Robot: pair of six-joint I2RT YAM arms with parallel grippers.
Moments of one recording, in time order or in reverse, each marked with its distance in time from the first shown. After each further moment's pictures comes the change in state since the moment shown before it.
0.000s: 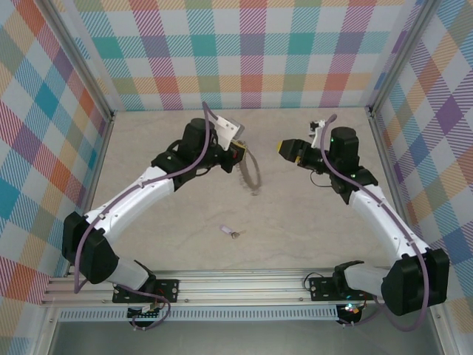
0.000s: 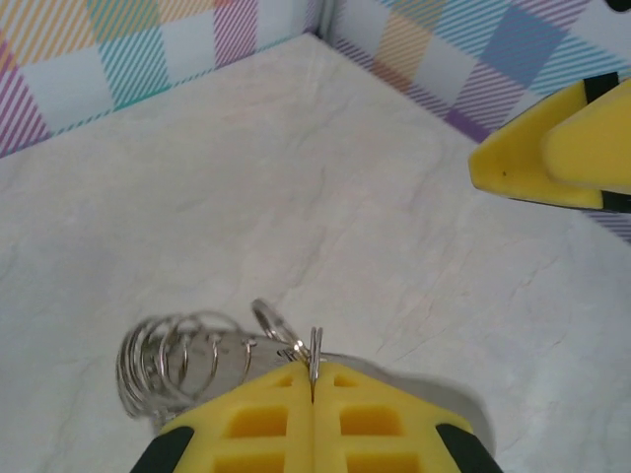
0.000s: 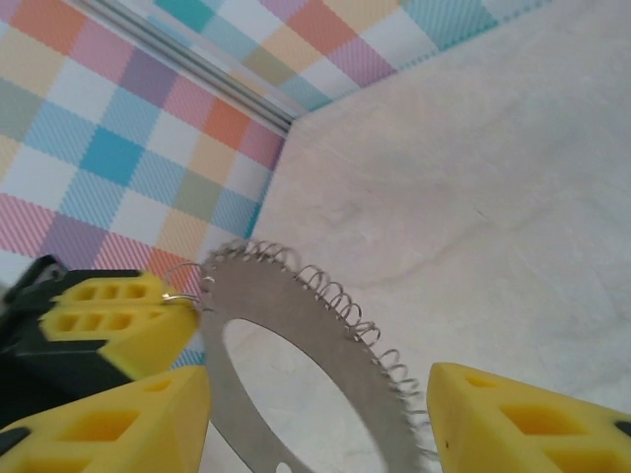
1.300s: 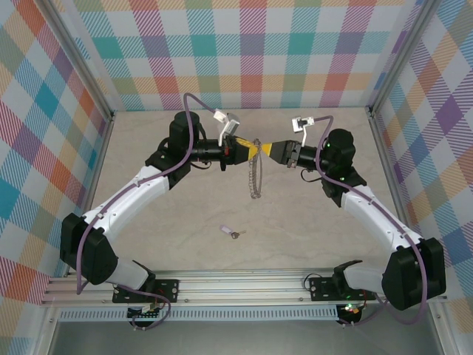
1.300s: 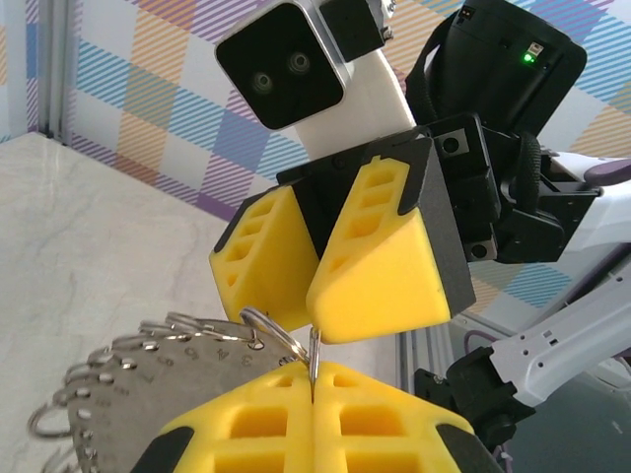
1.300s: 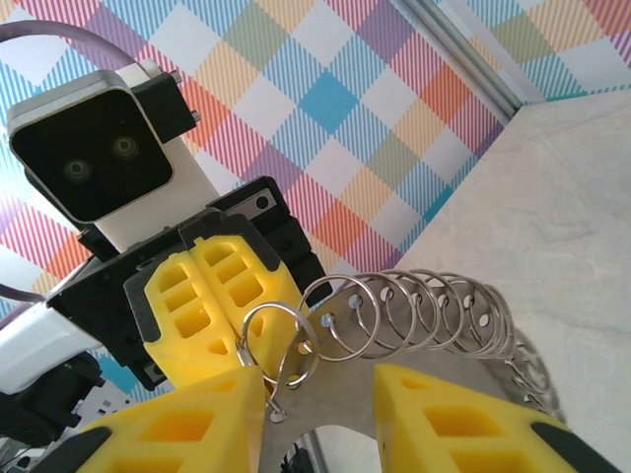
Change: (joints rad) left arm 0.076 -0.012 -0.038 0.287 0.584 -0.170; right arm 0.087 0.043 -0.072 0.497 -0.305 0.159
